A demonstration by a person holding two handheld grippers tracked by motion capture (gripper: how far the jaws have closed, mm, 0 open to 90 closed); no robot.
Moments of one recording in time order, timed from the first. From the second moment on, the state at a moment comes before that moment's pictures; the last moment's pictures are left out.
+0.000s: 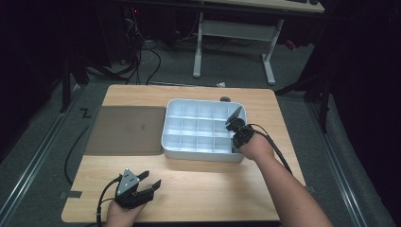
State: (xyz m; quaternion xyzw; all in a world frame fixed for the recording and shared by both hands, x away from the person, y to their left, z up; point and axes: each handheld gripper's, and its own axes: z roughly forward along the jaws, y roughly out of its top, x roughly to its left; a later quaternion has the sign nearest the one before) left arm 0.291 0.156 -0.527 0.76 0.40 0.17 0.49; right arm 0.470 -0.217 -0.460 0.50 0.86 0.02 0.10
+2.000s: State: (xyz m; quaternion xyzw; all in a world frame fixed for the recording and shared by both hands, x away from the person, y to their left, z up) left arm 0.291 0.150 -0.530 0.77 0.39 0.17 0.48; right arm 0.410 -0.267 -0.402 0.52 0.83 0.16 0.12
